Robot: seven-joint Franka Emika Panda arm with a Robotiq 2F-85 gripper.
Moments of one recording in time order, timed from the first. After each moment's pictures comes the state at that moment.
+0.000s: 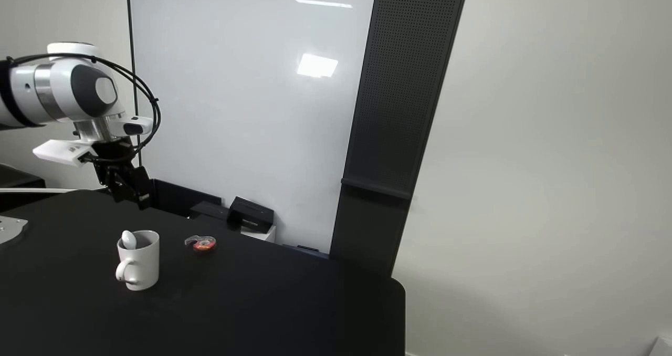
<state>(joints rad) 0.44 0.69 -0.08 -1.70 -0.22 2.45 0.75</state>
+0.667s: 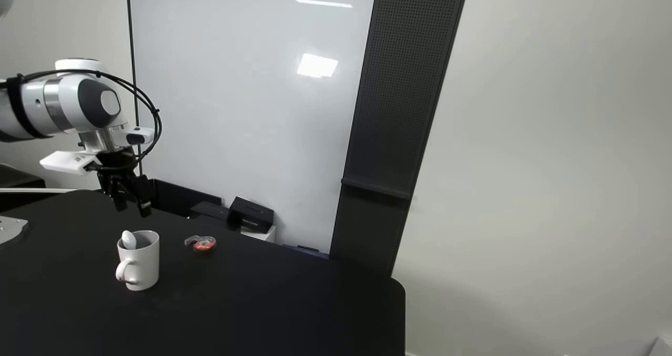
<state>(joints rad) 0.45 0.80 -0.08 -1.57 -0.22 2.38 0.75</state>
